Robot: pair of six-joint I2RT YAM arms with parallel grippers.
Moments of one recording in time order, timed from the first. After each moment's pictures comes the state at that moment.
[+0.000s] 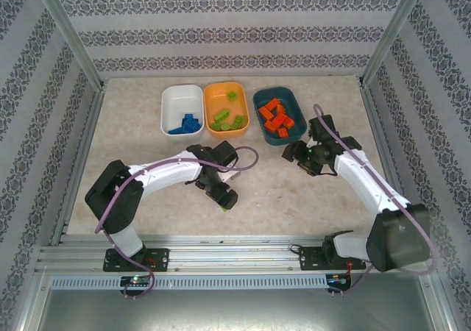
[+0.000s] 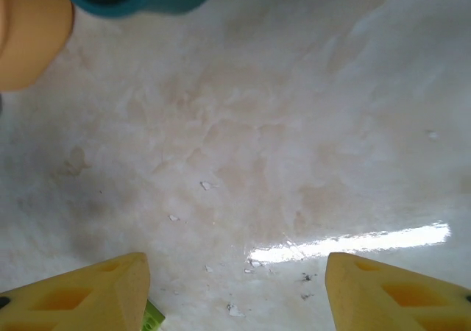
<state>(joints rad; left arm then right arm) -0.77 1.71 1.13 -0.86 0.16 -0.10 0.19 1.27 0.95 -0.79 -0.27 0.73</state>
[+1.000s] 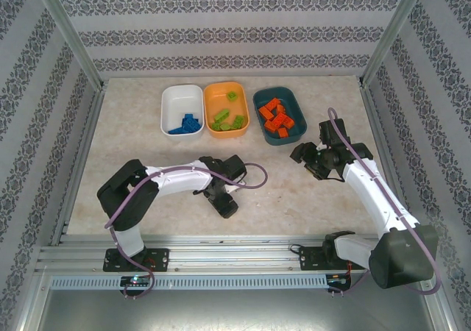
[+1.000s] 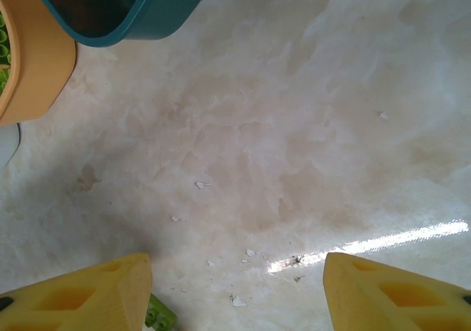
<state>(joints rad) -0.86 1.79 1.09 -0.78 0.03 -0.03 0.15 1.17 0.92 -0.84 -0.26 0.81</state>
